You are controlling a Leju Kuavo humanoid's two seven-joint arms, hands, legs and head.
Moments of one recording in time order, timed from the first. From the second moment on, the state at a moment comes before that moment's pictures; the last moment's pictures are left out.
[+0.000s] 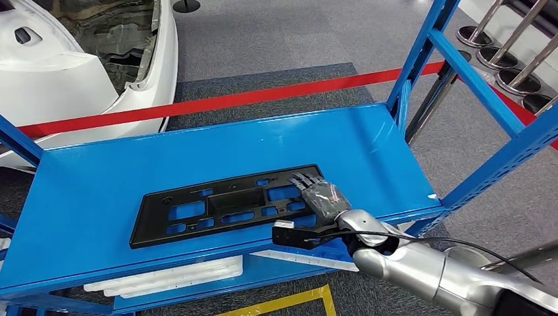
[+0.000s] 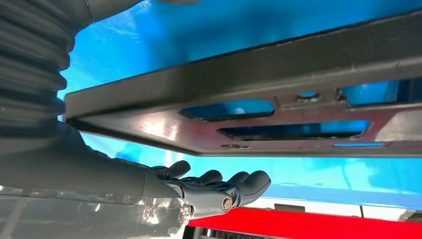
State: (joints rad) left arm -0.17 -0.03 -1.21 -0.39 1.07 0.51 -0.42; right arm -0.57 -0.52 0.96 -1.51 0.63 -0.13 0.26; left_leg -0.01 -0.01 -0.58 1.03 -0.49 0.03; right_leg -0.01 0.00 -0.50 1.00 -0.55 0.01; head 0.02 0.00
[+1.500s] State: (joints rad) left arm -0.17 -0.04 -1.21 -0.39 1.04 0.52 -0.40; right arm -0.60 -0.39 0.98 -1.27 0.88 -0.34 0.24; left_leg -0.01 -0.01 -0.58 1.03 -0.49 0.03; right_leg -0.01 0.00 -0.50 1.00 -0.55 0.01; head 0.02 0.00
